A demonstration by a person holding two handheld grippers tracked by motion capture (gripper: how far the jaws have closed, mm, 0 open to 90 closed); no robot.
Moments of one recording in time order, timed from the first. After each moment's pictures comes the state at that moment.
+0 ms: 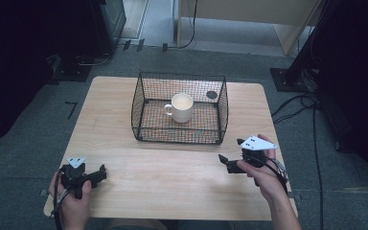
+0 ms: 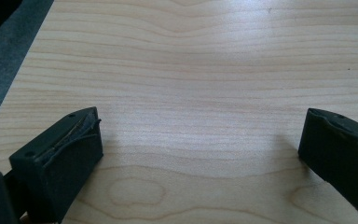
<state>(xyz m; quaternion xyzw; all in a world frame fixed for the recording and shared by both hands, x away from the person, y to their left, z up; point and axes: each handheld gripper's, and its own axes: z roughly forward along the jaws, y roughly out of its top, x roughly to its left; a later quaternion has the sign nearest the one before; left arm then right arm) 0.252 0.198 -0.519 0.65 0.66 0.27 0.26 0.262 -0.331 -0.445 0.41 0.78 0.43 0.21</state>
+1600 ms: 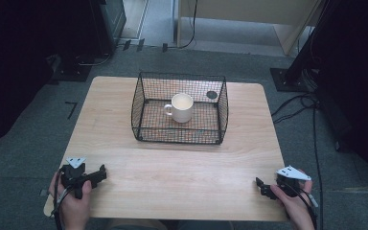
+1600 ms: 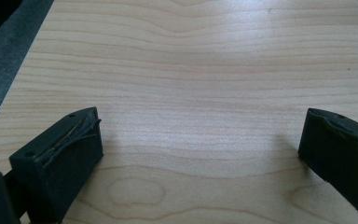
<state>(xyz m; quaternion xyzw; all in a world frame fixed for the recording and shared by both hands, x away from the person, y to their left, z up) 0.251 0.198 -0.519 0.65 0.66 0.27 0.26 0.199 -0.438 -0.526 0.56 0.73 0.32 0.23</state>
